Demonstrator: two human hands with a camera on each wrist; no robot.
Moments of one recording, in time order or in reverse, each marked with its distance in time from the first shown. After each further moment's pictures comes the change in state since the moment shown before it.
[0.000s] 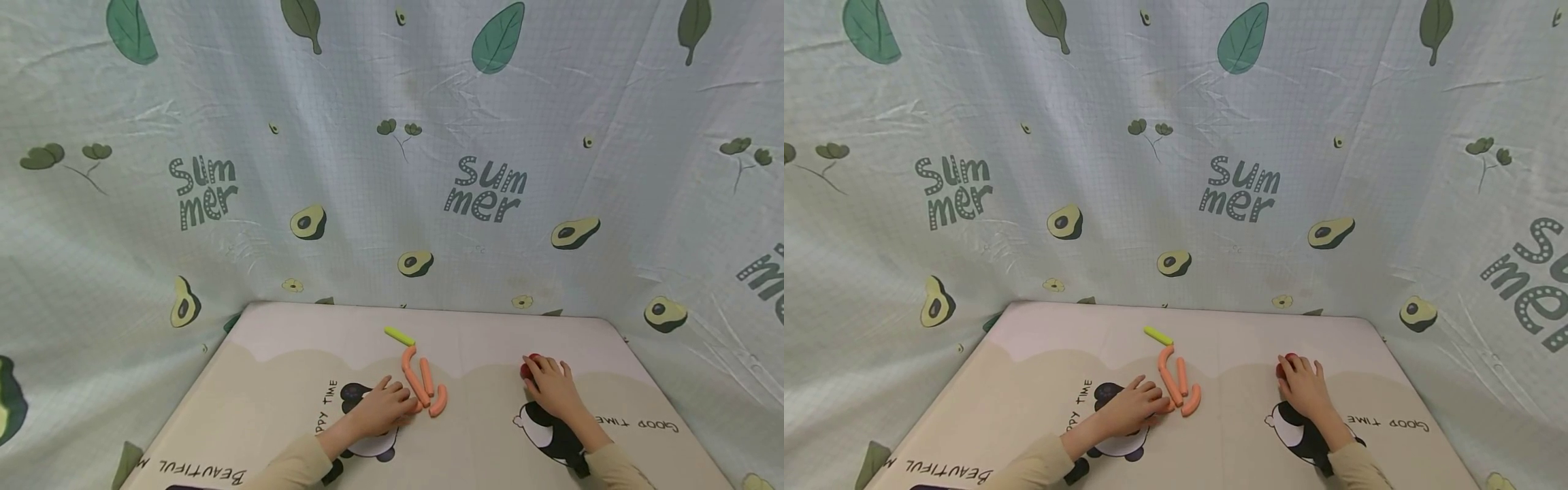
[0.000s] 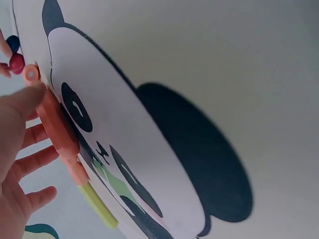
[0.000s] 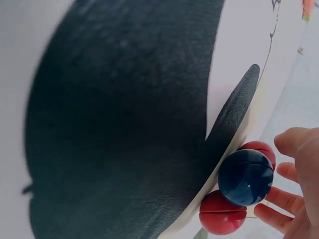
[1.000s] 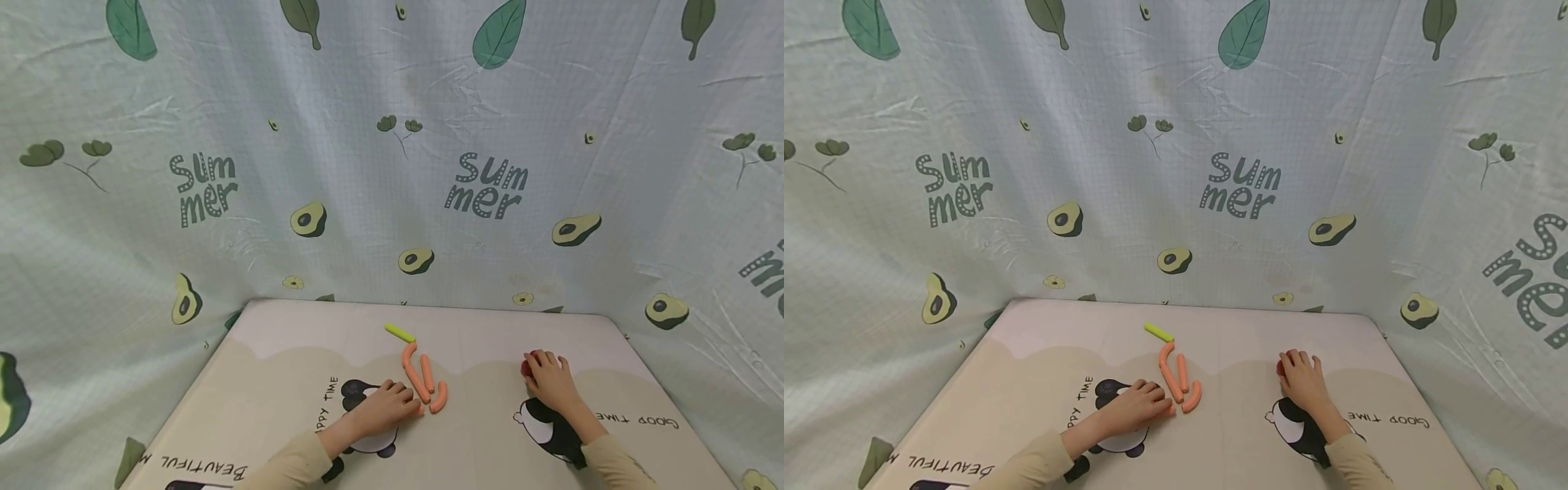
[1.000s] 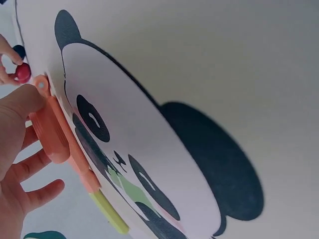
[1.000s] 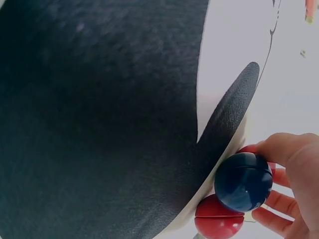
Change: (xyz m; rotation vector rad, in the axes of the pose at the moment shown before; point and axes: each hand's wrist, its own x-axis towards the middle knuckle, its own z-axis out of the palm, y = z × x) left_hand 0.001 0.007 -0.008 0.038 0.031 0.054; right_hand 0.007 0.000 0.002 -0.058 -0.002 -0.023
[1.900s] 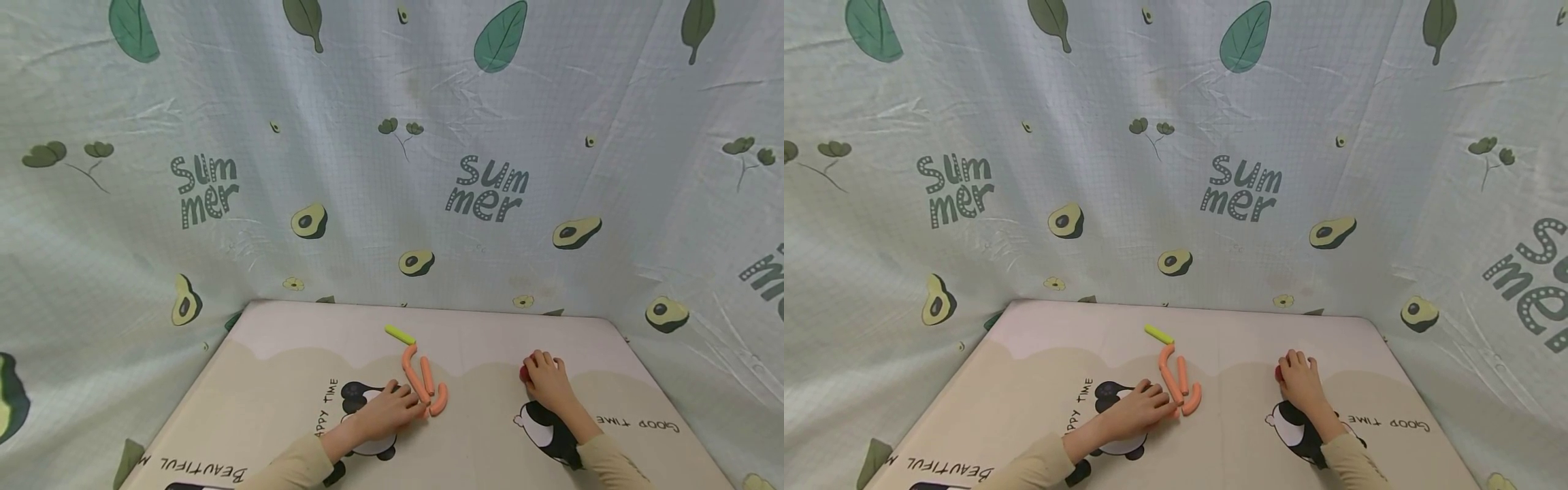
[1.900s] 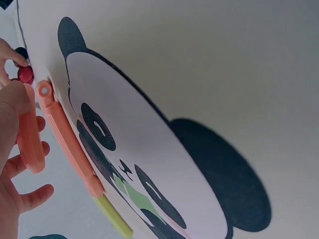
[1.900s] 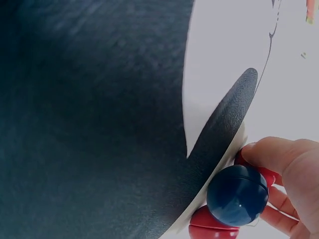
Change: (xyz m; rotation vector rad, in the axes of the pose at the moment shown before) left_hand 0.003 0.001 0.005 0.043 0.026 0.049; right_hand 0.006 -0.002 0.005 -0.018 0.087 -0.056
